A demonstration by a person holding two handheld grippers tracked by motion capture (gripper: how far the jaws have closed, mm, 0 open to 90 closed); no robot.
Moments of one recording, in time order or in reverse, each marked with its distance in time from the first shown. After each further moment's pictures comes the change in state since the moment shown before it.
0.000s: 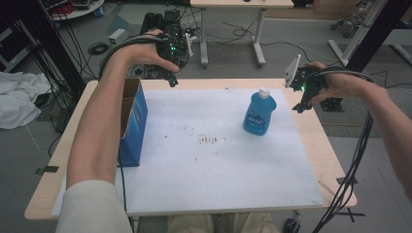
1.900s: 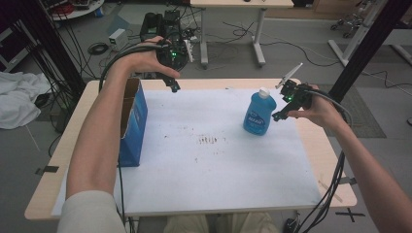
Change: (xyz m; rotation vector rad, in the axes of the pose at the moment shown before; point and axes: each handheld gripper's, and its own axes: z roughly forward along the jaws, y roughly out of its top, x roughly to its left) left arm -0.014 -0.001 0.008 -0.046 0.003 0.010; right arm 0.032 0.016 0.029 -0.042 0.011 0.404
